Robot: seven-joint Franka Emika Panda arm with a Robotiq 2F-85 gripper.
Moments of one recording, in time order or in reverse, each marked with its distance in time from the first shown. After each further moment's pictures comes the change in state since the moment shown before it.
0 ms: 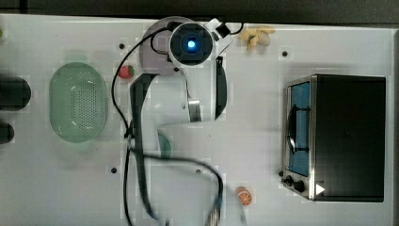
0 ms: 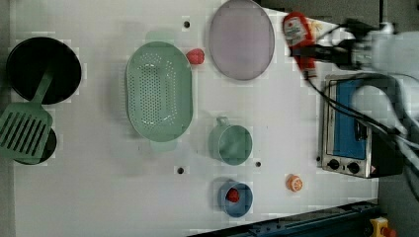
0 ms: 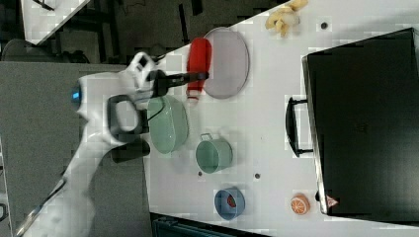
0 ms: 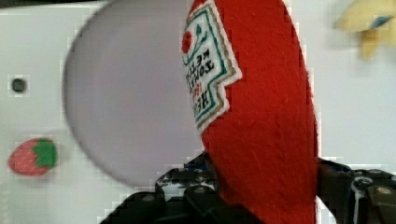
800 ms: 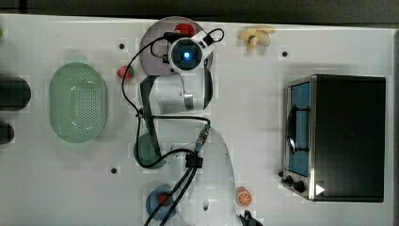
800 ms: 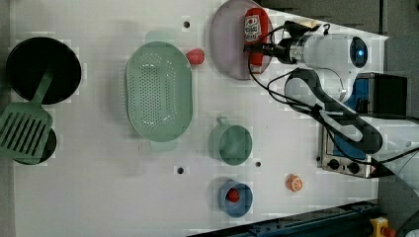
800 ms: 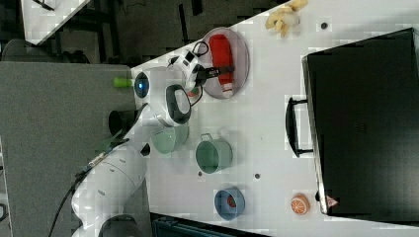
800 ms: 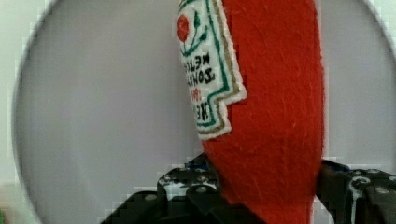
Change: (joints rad) arm 0.024 0.449 0.011 0.166 0.008 0.312 0.000
